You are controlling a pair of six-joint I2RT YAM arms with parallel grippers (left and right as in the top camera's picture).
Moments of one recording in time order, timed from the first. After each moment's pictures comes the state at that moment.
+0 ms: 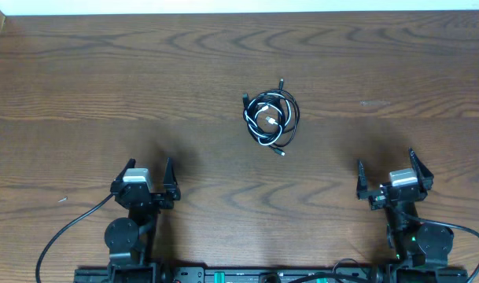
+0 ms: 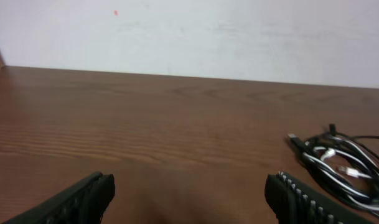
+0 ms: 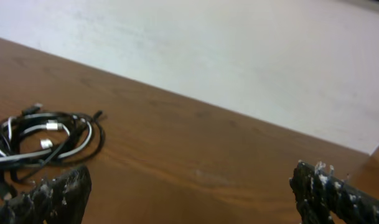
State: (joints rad) left arm 0.05 0.01 0.04 -0.14 0.09 -0.07; right arm -0.06 0.01 0.05 -0.05 -0.21 -0.24
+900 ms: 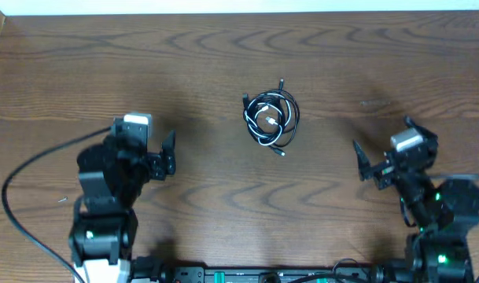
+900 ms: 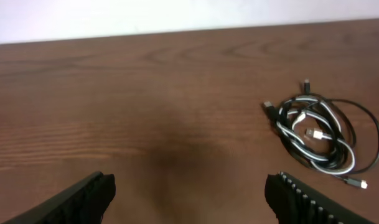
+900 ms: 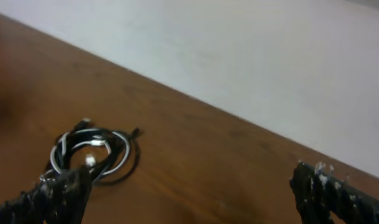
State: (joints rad) left arm 0.05 0.75 0.71 -0.47 0.21 0.09; right arm -0.06 0.55 0.47 -0.10 -0.41 -0.29
